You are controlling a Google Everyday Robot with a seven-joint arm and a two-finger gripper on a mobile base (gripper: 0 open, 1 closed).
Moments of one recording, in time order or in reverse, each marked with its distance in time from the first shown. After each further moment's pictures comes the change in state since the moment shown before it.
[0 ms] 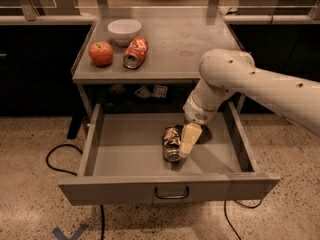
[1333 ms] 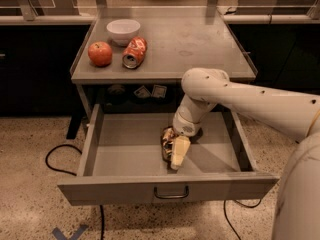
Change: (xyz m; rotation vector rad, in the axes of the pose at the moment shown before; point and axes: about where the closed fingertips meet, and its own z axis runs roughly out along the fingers) arm -0.005 0.012 0.076 -0.143 0.034 -0.045
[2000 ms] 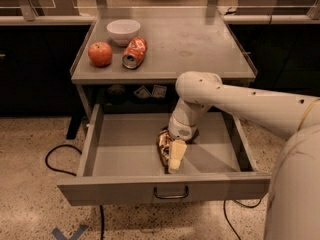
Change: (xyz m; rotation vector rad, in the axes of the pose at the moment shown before) arm -0.010 0.008 0.018 -0.051 0.008 -0.041
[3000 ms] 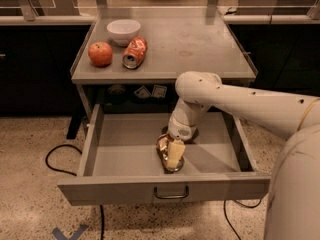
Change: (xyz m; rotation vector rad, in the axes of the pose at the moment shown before) arm 0.000 0.000 0.000 0.000 0.000 0.000
